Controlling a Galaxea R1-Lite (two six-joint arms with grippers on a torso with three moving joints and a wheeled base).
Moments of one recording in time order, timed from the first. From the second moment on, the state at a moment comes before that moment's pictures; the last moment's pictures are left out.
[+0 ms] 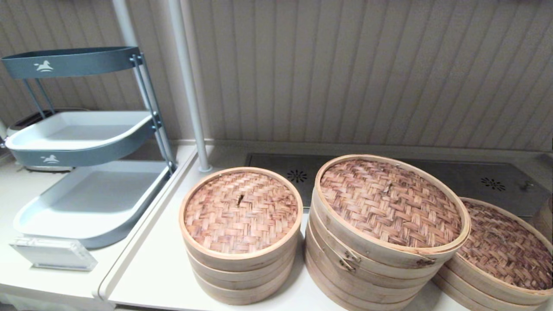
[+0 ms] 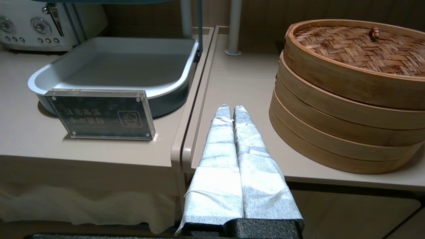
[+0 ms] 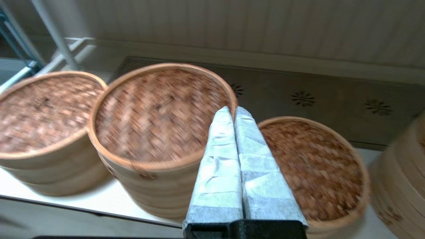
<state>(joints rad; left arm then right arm) 0.00 0.00 0.00 -0.06 -0.01 0.00 0.05 0.71 -1.05 0.41 0.05 0.02</state>
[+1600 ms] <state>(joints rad) 0.00 0.00 0.00 -0.06 -0.01 0.00 0.37 1.39 -1.28 0.55 -0.01 0.35</state>
